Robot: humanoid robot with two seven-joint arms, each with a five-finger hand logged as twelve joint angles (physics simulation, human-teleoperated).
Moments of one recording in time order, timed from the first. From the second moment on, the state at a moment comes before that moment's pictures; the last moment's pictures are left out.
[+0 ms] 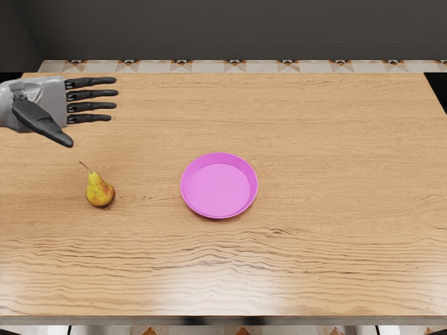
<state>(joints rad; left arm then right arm) -1.25 1.10 -0.03 -1.36 -0.21 -0.61 0.17 -0.01 0.00 0.14 0.22 0.08 -0.03 -0.26</state>
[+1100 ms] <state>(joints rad) -1.03 1.06 -0.08 -1.34 0.47 -0.50 -0.30 -0.01 0.00 0.14 0.22 0.08 -0.03 -0.26</state>
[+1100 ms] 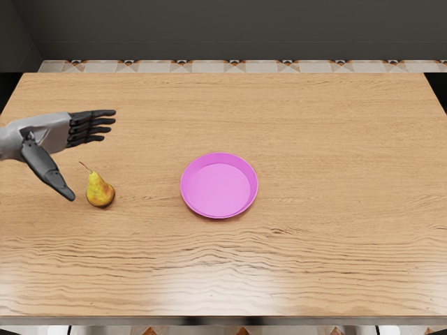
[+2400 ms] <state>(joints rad) -0.85 0.86 -0.07 -1.11 0.79 -0.16 -0.50 -0.01 0.00 0.14 0.22 0.08 -0.03 -0.26</state>
